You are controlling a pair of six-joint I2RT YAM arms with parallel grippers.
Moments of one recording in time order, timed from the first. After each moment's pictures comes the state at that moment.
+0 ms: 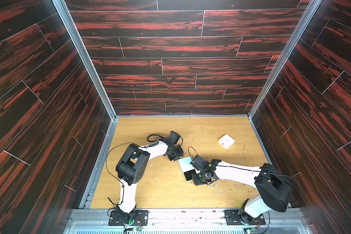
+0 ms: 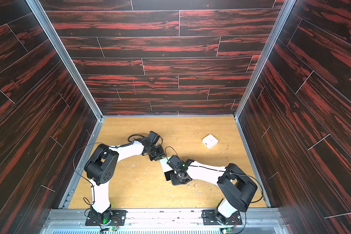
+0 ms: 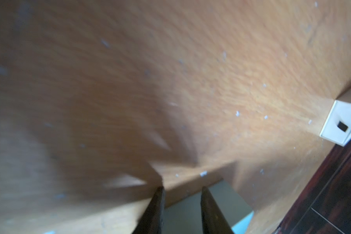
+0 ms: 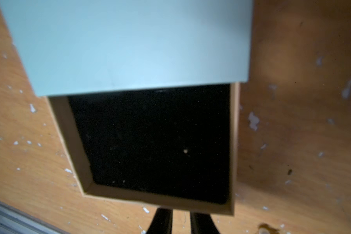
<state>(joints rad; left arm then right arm) -0.56 2.00 1.29 -0.41 0.33 -1.02 0.90 1.59 0.86 -0.59 -0.09 0.63</state>
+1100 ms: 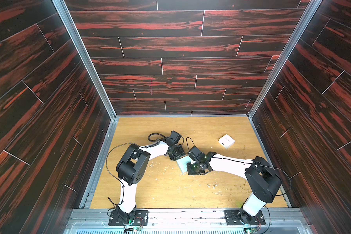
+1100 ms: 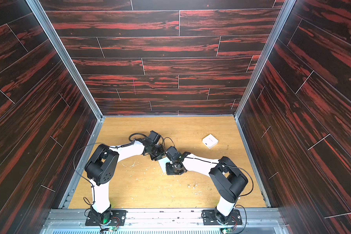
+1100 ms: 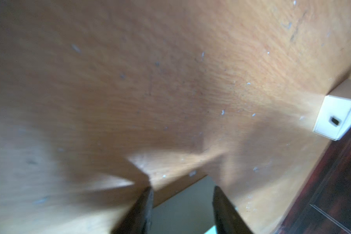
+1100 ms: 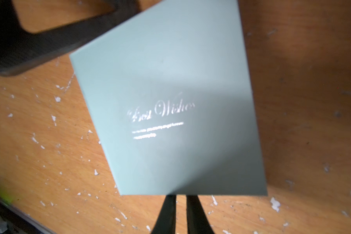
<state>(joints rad) -0.56 1.99 1.32 -0.44 0.28 -1.00 0.84 1.72 1.02 -0.51 -0.13 0.66</state>
